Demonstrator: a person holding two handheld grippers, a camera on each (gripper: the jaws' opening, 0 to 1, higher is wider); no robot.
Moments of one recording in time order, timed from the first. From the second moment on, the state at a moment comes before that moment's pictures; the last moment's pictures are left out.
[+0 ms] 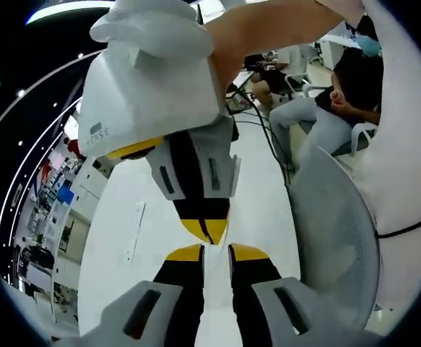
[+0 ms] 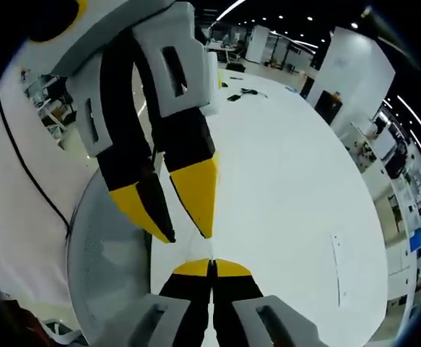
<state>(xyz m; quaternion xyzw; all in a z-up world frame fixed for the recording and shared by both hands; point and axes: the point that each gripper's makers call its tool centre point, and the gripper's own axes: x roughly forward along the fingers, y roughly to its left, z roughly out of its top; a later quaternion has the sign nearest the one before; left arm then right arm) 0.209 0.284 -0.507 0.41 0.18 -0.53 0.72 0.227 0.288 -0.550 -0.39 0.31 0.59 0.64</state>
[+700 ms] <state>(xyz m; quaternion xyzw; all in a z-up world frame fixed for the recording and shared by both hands) 0.208 0.290 -0.532 0.44 0.21 -0.53 0.69 0.218 0.298 -0.544 -0.39 0.30 0.60 0.63</state>
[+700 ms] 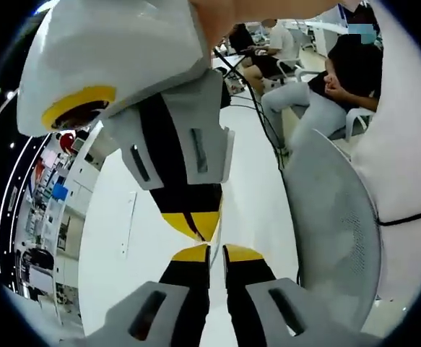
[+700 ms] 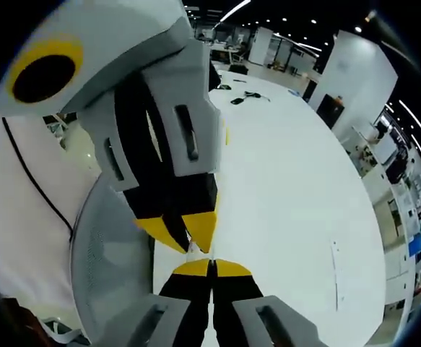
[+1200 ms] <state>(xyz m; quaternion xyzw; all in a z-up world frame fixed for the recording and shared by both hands) 0.207 0.290 -0.539 0.48 0.20 -0.52 0.68 0.216 0.300 -0.543 -0.39 0.31 0.60 0.63</state>
